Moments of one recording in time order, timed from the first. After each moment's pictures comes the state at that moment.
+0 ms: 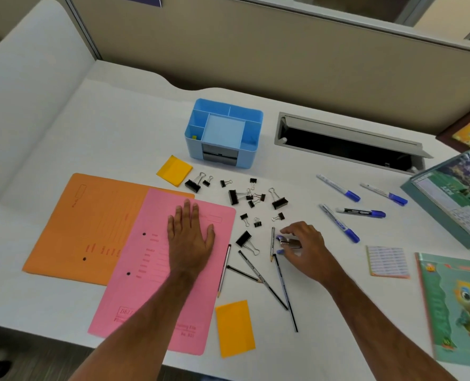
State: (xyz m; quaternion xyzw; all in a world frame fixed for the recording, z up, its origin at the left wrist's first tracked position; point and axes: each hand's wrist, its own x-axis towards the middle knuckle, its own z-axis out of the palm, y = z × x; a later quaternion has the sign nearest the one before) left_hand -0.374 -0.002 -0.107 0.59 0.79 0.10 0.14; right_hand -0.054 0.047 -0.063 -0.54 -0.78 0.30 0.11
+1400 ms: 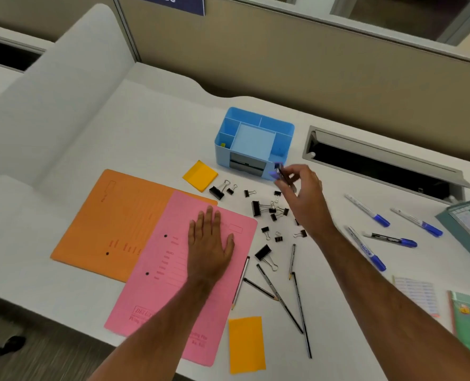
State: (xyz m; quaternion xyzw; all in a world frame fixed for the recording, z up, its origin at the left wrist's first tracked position) left_hand -0.373 -0.003 -0.101 0.58 0.79 0.09 0.16; right_hand -0.179 0.154 0.022 -0.51 -0.74 0.30 0.31
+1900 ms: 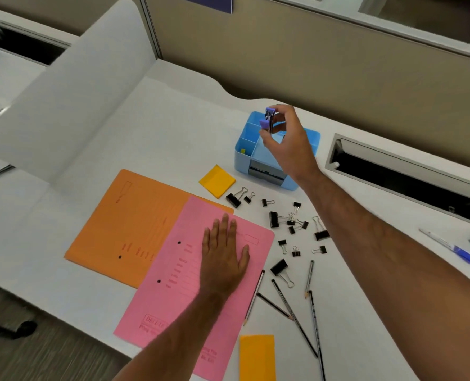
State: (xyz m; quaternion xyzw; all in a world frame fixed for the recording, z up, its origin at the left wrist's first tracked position) left_hand -0.373 -0.001 -0.099 0.57 0.80 0.07 0.18; right_hand -0.294 0.255 0.056 -0.41 -0.77 0.35 0.35
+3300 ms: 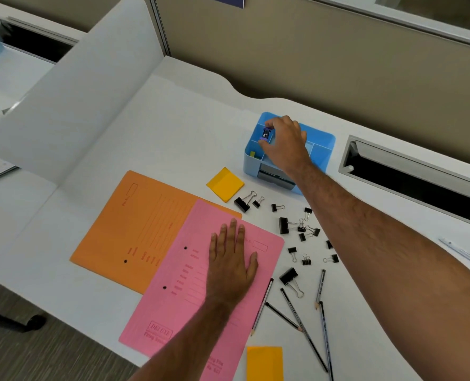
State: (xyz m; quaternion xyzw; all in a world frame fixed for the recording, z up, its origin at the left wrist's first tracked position) left_hand -0.373 -0.002 -0.100 0.57 0.80 0.07 0.19; right_hand -0.333 0.297 0.008 -0.51 -0.82 0.20 0.16
